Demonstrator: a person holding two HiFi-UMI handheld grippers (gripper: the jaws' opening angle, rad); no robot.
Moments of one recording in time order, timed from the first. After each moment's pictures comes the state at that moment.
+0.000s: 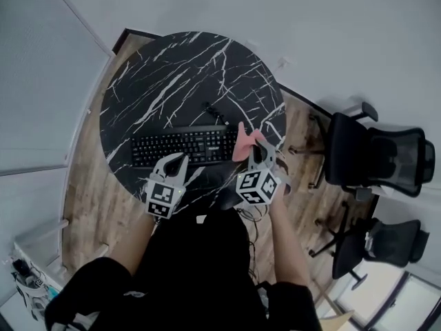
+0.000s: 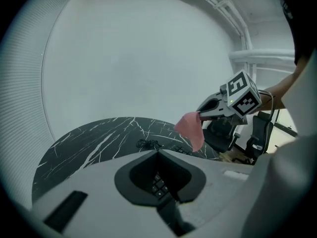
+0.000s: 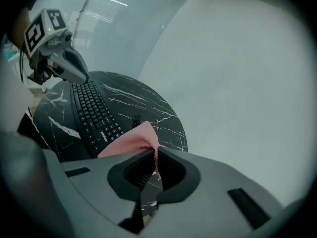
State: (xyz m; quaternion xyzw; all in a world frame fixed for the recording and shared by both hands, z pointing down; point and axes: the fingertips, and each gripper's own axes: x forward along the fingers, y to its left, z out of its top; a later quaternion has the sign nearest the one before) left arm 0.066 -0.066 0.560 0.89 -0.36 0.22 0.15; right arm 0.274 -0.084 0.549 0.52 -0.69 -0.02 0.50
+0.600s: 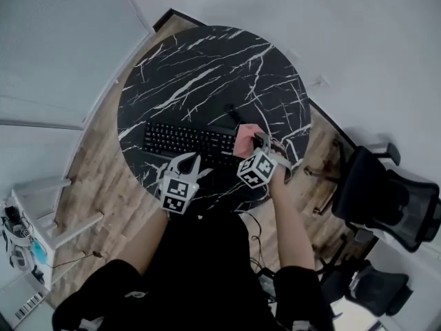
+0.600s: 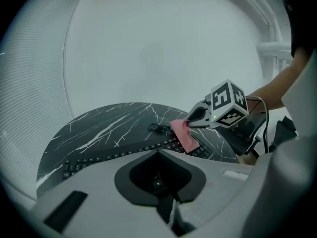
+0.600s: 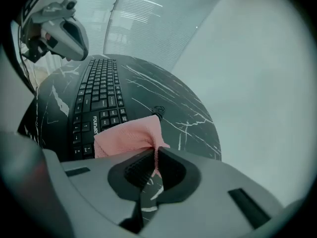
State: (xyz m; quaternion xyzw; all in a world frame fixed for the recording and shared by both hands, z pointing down) left arm 0.072 -0.068 0.611 0.82 -0.46 0.26 0.21; right arm 0.247 -0.153 0.670 0.34 -0.75 -0.05 0.56
